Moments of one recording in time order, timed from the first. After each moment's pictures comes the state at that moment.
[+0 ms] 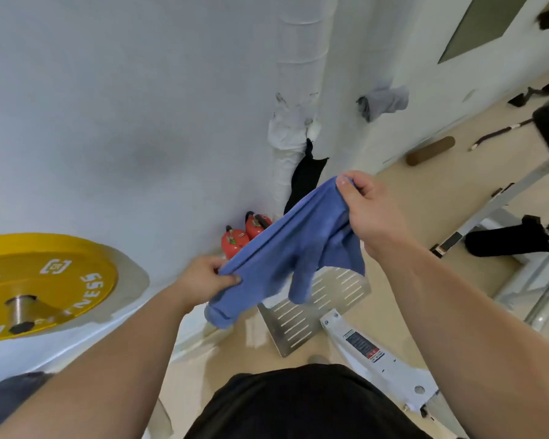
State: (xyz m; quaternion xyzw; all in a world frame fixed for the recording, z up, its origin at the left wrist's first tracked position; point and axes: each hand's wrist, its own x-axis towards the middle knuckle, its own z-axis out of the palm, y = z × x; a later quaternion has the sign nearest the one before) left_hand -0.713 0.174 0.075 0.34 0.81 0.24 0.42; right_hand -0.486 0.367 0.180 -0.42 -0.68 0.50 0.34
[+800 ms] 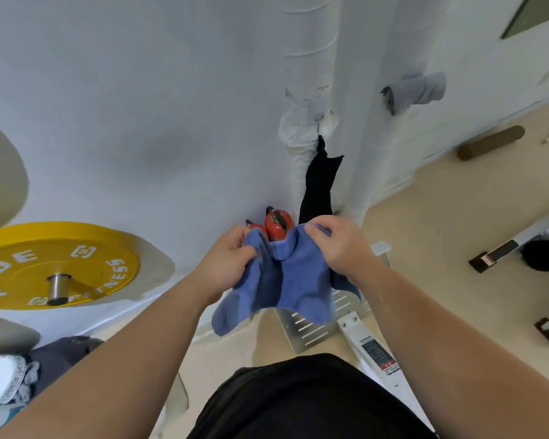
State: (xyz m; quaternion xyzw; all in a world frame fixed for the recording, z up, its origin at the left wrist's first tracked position) left_hand -0.636 0.237 0.136 0.26 0.79 0.39 0.40; right_hand -0.475 0.393 0.106 -0.35 -0.78 0.49 0.17
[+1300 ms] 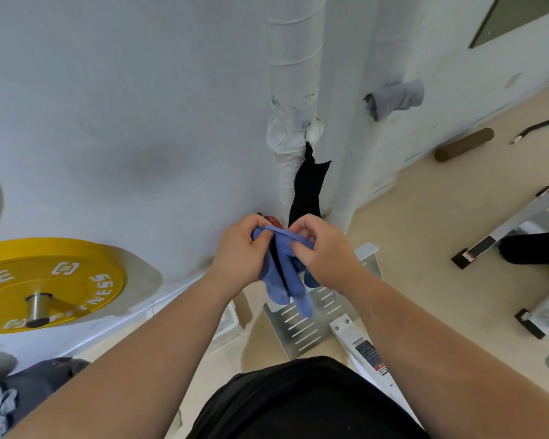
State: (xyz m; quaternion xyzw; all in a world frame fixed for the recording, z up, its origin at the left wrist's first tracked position) left_hand -0.621 0.270 0.148 0.37 0.78 0.43 0.26; right_hand -0.481 0.371 0.122 -0.32 -0.78 0.50 0.21
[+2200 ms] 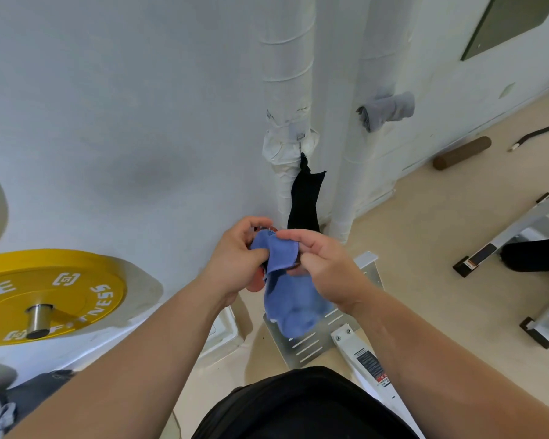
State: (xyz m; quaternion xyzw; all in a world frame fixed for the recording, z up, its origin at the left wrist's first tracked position) left_hand -0.613 0.269 0.166 0.27 0.73 0.48 0.40; right_hand -0.462 0.360 0.146 -0.27 -0.65 0.69 0.19
